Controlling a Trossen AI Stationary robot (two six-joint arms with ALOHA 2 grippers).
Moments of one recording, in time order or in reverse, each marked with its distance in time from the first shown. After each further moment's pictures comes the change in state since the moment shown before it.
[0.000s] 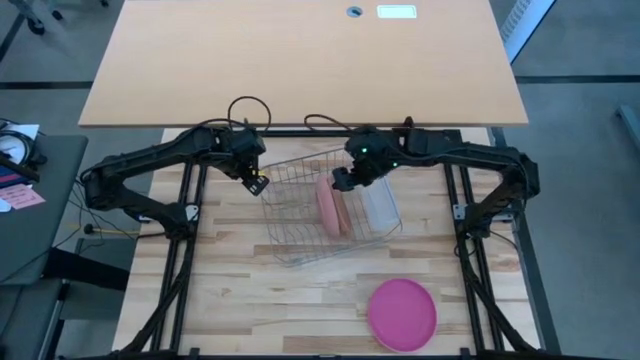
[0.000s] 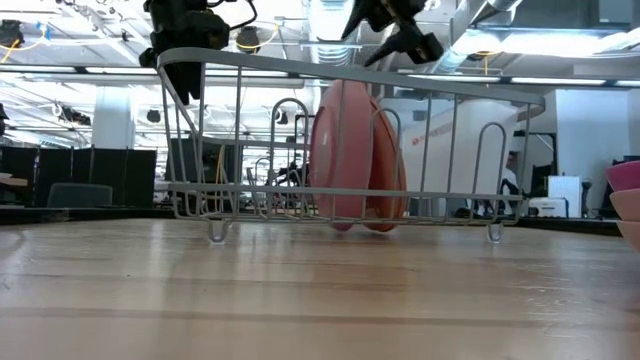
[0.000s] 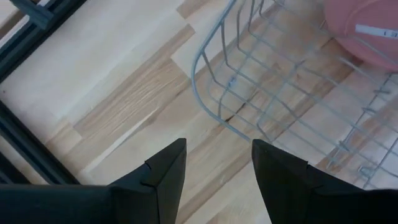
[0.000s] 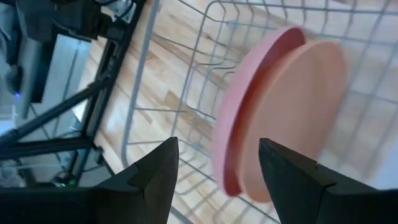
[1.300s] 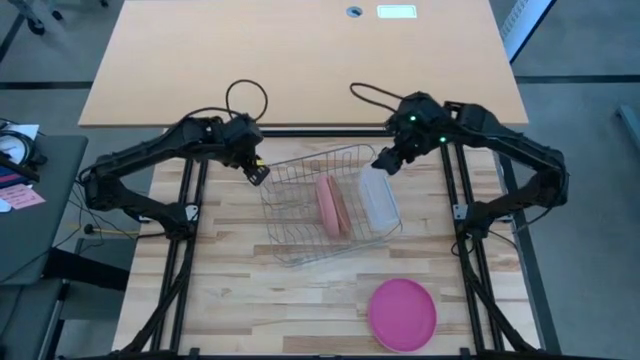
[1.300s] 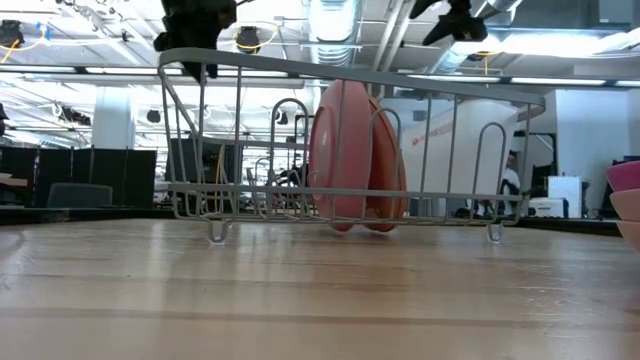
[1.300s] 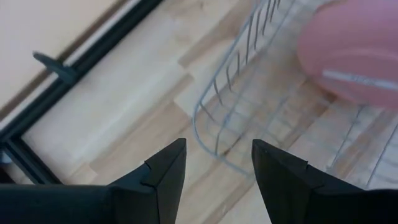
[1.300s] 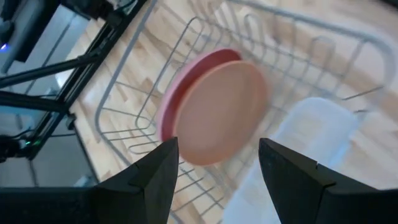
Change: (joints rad) left arm 0.016 0.001 0.127 0.020 -0.043 0.088; right arm -0.197 -0.236 -0.002 -0.251 -0.065 -0.396
